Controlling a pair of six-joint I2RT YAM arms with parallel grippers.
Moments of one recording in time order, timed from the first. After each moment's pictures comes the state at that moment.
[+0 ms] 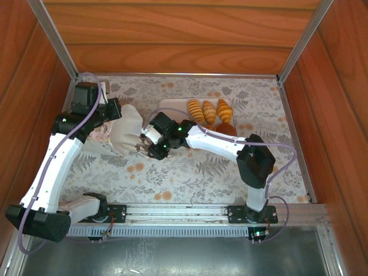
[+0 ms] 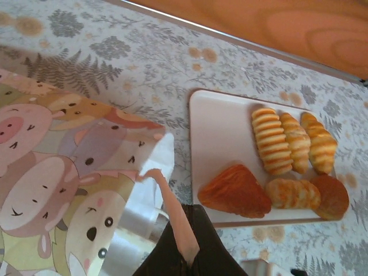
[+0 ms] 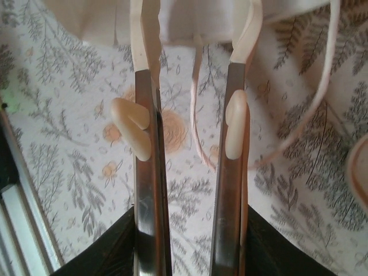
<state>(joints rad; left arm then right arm) -0.24 1.13 1.28 -0.82 0.14 -0.44 1.03 1.89 1.49 -0.63 -0.26 -0.01</state>
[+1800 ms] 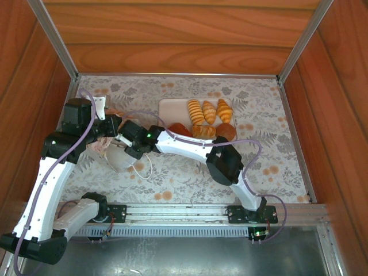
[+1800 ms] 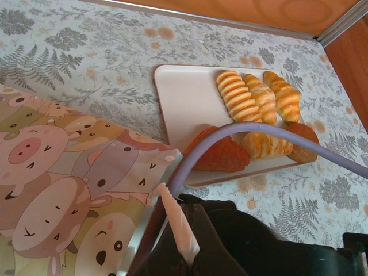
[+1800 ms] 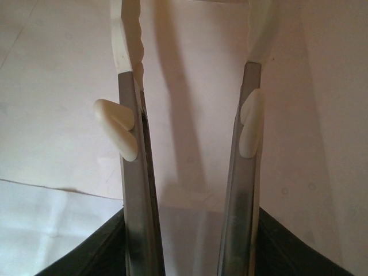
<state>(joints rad) -0.24 0.92 1.16 -0.88 0.26 -0.31 1.17 2.22 1.90 -0.67 0.12 -0.09</state>
